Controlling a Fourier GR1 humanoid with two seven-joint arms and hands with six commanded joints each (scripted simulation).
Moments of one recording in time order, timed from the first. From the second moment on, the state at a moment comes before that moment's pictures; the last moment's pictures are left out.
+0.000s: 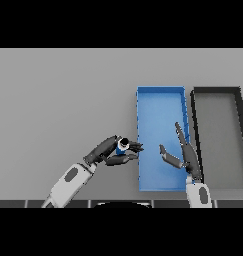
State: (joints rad) left arm -0.26 0.14 -0.58 -1.61 0.13 -0.17 -0.02; right arm 0.16 -0.14 0.11 -1.70 0.18 0.06 -0.09
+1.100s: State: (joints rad) left arm -0.25 0.11 -0.56 -1.61 0.06 -0.21 0.01; right arm 0.22 -0.13 0.27 -2.16 -0.09 0.24 0.22
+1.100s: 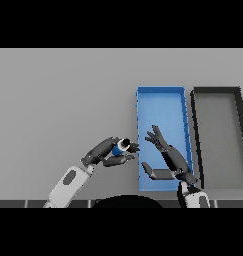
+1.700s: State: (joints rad) left arm -0.24 0.10 -0.54 -1.61 0.04 -0.27 -0.01; right arm -0.21 -0.12 0.36 -2.09 -0.11 0.29 0.44
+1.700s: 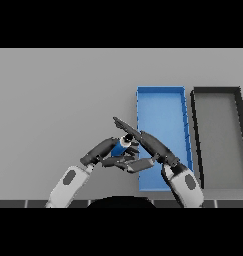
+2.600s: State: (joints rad) left arm -0.23 0.05 -0.50 -1.60 0.00 -0.30 -0.01; right arm -0.43 -0.02 0.39 -1.92 -0.11 0.35 0.41
